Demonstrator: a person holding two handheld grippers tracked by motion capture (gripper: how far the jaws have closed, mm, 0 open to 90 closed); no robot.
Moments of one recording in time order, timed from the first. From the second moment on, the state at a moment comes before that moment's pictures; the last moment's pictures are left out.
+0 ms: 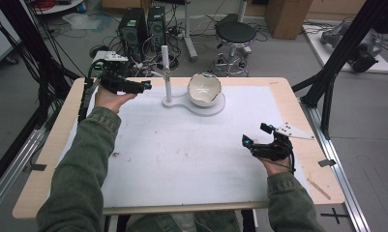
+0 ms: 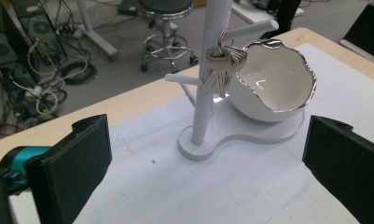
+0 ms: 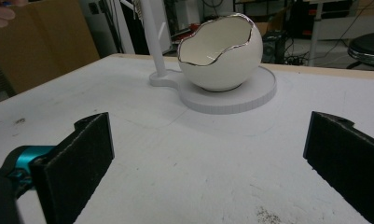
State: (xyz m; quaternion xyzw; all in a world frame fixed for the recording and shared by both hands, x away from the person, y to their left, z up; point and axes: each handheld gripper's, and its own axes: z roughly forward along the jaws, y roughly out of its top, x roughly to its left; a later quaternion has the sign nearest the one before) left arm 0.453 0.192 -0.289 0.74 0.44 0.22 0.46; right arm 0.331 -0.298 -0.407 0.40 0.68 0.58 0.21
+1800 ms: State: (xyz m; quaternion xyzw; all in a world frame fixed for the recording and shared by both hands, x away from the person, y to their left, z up) left arm 0.351 0.279 -0.350 0.65 0.50 0.26 0.50; right arm 0.330 -0.299 -0.407 0.40 0.68 0.58 0.21
